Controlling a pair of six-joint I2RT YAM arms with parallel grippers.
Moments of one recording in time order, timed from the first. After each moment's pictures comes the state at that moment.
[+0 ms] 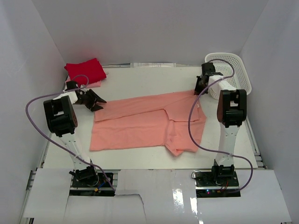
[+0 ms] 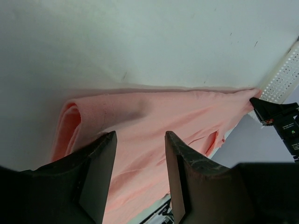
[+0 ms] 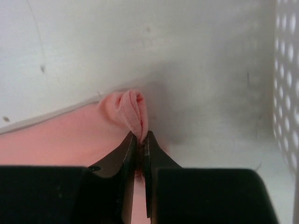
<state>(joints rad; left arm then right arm) 0.28 2.06 1.34 -0.46 0.66 -0.54 0.08 2.19 1.69 -0.56 -0.04 0.28</state>
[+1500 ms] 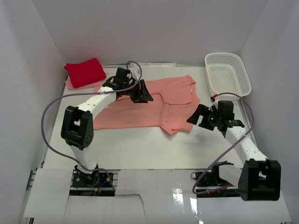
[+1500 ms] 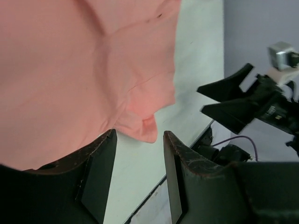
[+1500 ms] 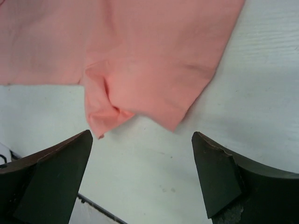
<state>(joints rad) -0.37 1.77 1.47 -0.40 0.62 -0.57 0.05 1.17 0.66 -0.30 -0.46 0.38</state>
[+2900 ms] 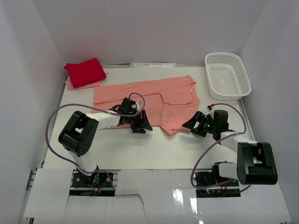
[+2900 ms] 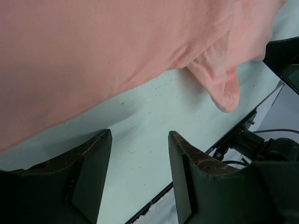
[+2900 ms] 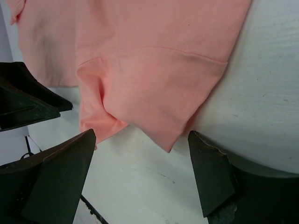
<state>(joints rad) -0.53 1.72 0.88 -0.12 0.49 -0.72 0.04 1.26 0.36 0.15 -0.59 0.57</state>
